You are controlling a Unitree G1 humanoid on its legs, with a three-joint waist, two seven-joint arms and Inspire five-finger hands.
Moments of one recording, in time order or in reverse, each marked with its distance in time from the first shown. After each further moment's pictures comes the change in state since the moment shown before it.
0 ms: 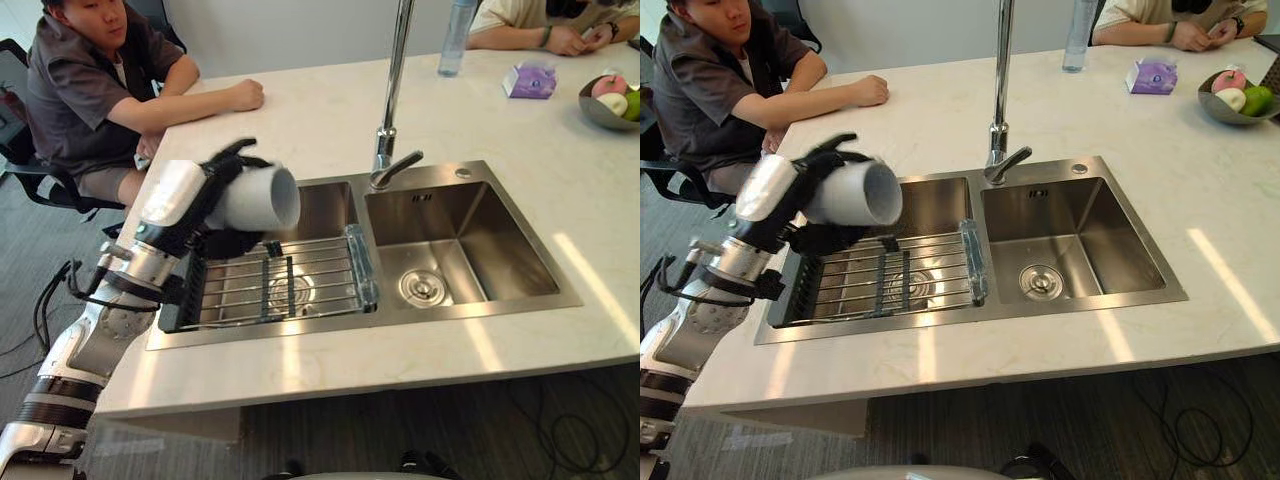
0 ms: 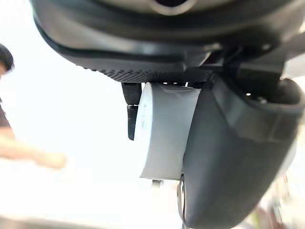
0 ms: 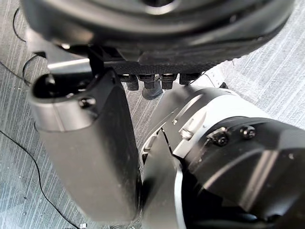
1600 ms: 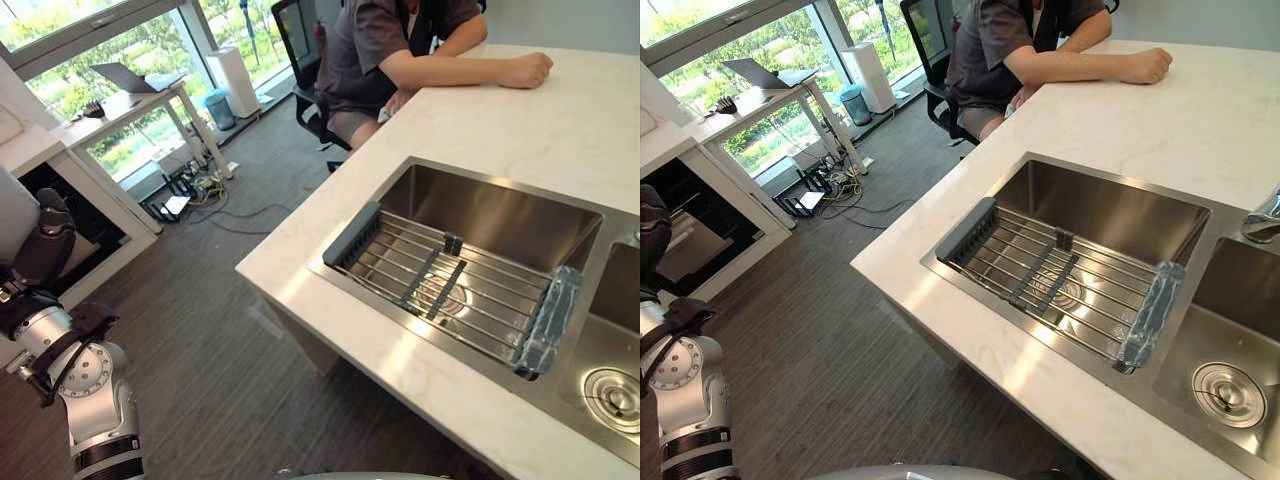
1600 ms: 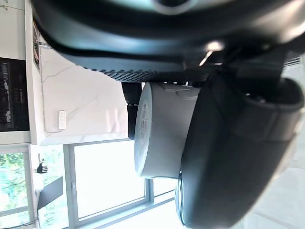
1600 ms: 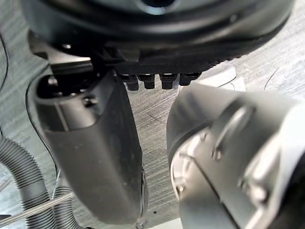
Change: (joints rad) left arm 0.145 -0.419 0.409 -0.043 -0.480 0.163 0.211; right arm -0.041 0.015 -0.317 0.107 -0.077 -0.077 -0.029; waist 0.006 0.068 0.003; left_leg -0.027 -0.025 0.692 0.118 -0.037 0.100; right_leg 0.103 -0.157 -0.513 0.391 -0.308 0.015
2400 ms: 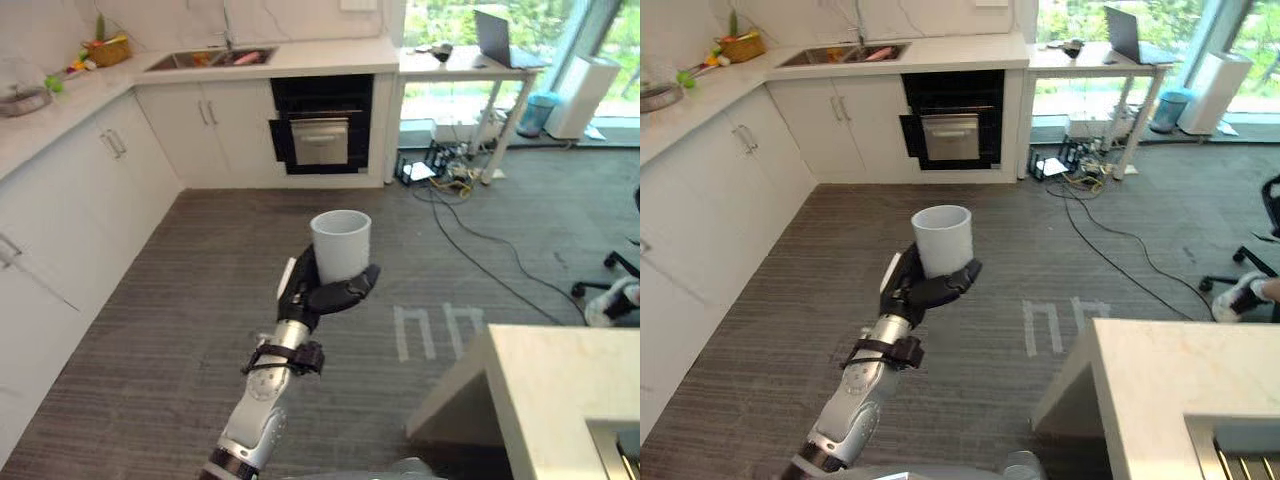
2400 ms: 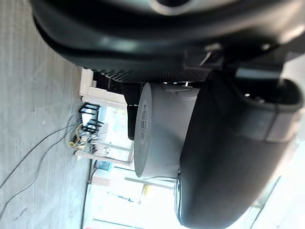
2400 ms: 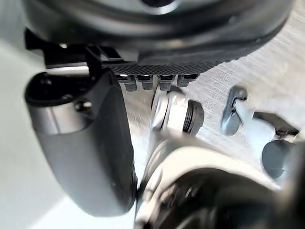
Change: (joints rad) left arm -0.050 -0.187 -0.923 -0.014 -0.184 0.199 -0.420; right arm 0.085 0.082 0.191 -0.133 0.014 0.086 -0.067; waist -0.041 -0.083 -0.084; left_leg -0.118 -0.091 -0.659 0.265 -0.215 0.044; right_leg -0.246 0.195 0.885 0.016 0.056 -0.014
